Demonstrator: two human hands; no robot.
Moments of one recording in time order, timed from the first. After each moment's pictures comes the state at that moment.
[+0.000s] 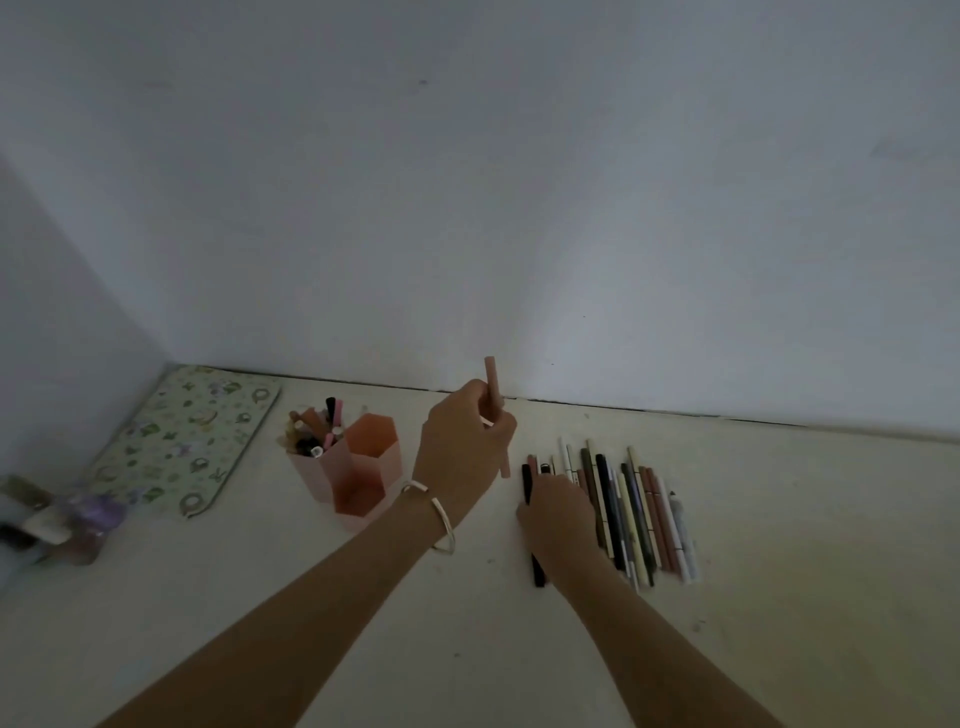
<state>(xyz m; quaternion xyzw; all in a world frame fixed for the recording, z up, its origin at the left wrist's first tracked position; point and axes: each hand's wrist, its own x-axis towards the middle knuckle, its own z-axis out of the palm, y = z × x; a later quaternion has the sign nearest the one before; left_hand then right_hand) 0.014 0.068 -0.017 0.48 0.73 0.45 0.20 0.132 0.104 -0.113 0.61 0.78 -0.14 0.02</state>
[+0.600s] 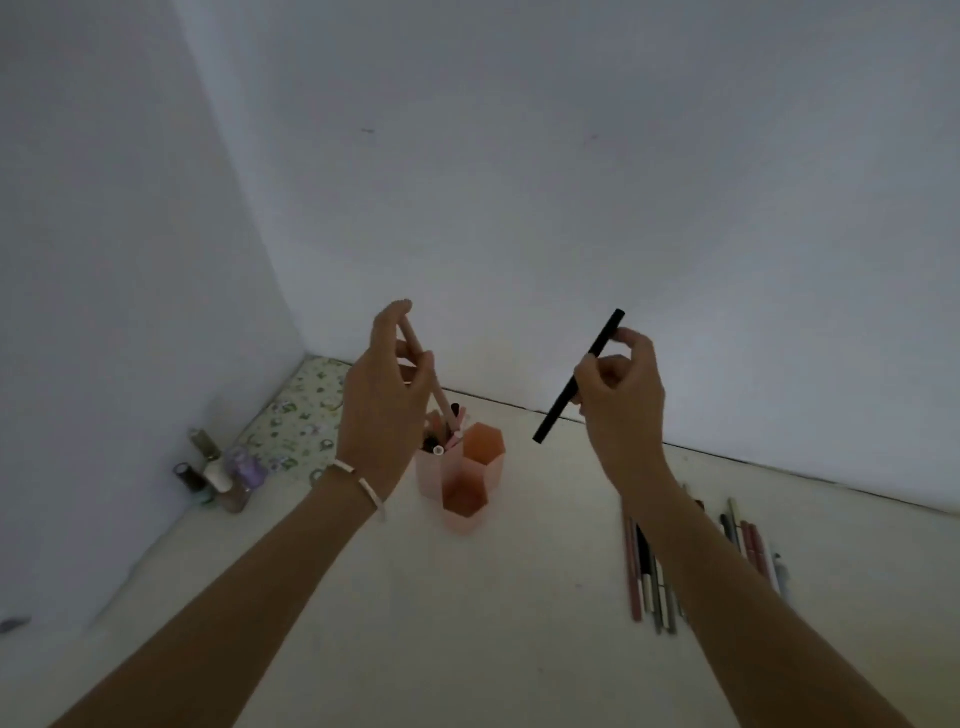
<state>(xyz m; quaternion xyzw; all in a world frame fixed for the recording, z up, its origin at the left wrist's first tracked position) -0.126 -0.011 0.033 0.41 0.74 0.54 -0.01 0.045 0.107 0.033 0.42 0.65 -0.44 -0.46</state>
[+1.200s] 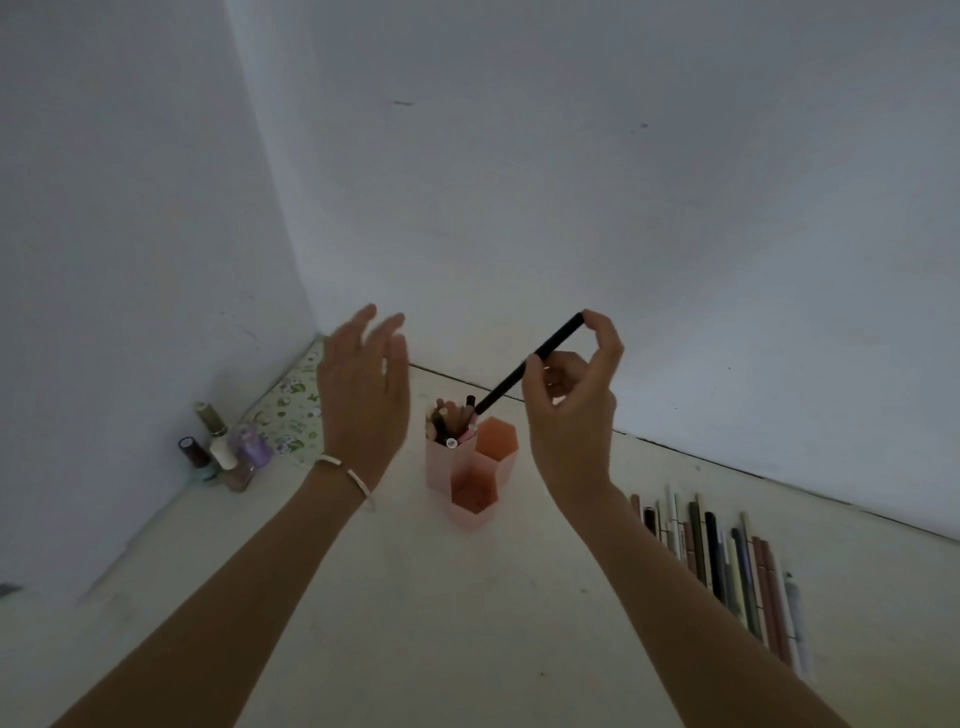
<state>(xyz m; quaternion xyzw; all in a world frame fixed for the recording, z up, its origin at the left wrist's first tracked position) -0.157 -0.020 0.002 0.38 0.82 0.40 -0.13 -0.002 0.074 0.009 0.27 0.71 -0.39 -0.52</state>
